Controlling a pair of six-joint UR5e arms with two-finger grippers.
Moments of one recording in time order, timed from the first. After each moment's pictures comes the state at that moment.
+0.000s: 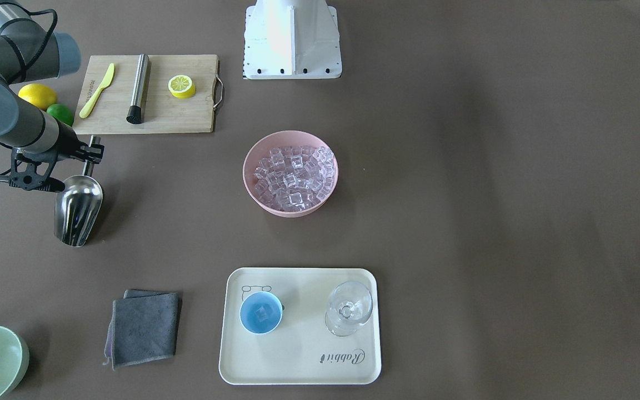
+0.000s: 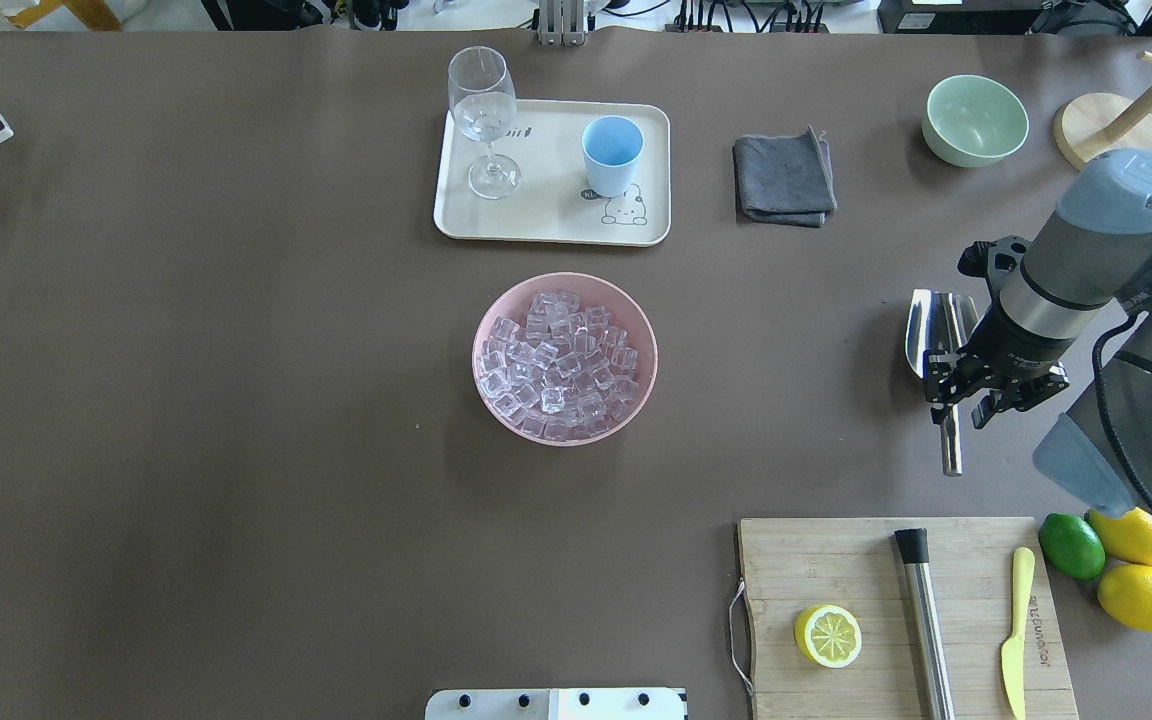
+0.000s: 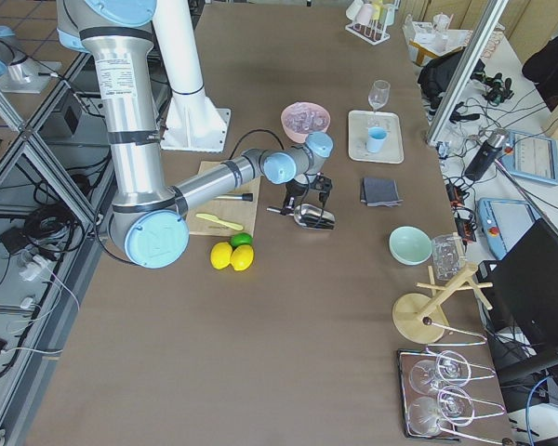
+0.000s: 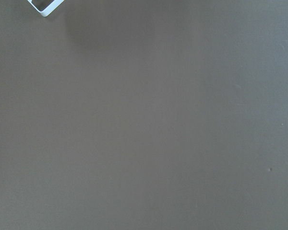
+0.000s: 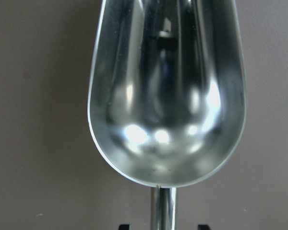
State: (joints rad) left arm -1.48 -1.46 -1.71 -1.65 -2.41 -0.13; right arm 0.84 -1.44 1.81 -1.61 2.32 0.89
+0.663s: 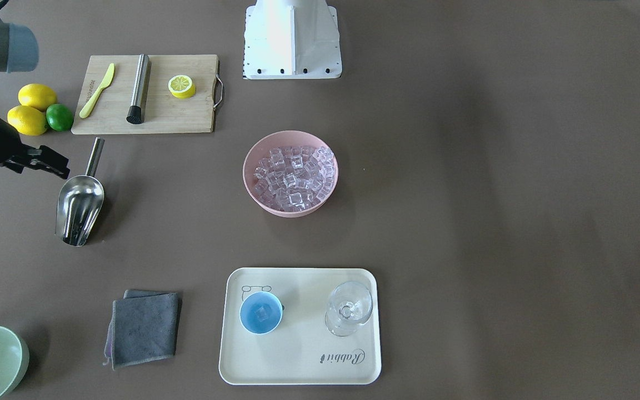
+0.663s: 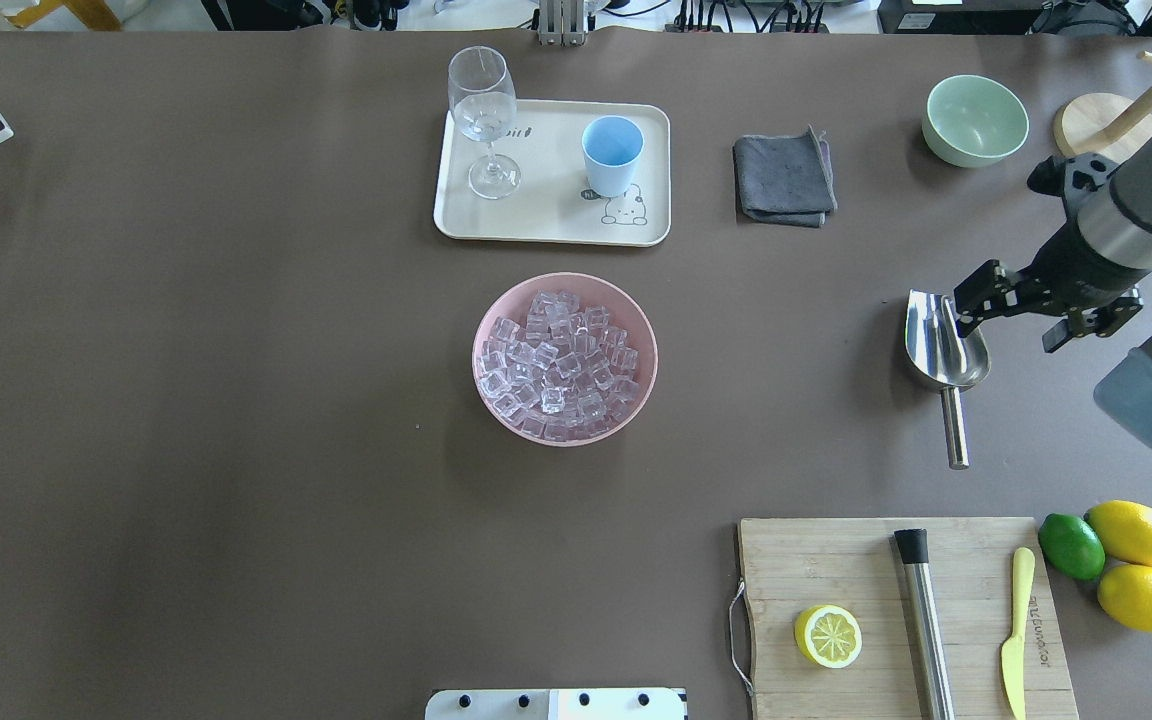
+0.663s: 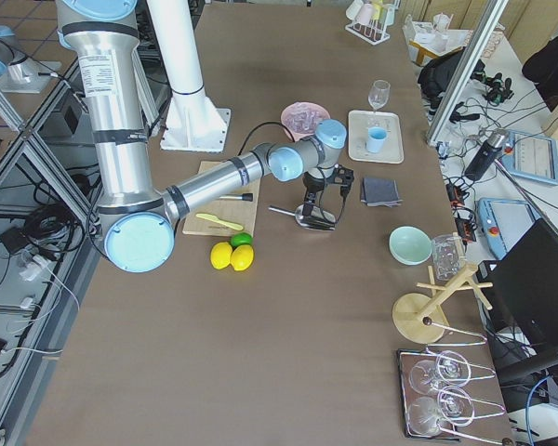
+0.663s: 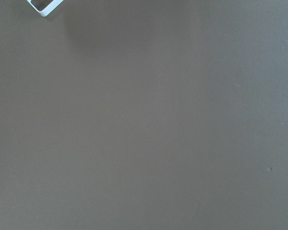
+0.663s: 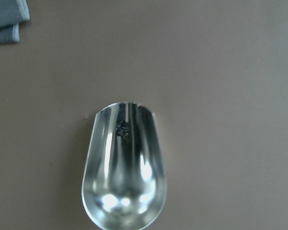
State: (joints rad) left arm -1.48 -1.46 -1.71 -1.65 -2.41 -0.13; right arm 1.04 -1.45 1.86 -1.58 2.31 0.83
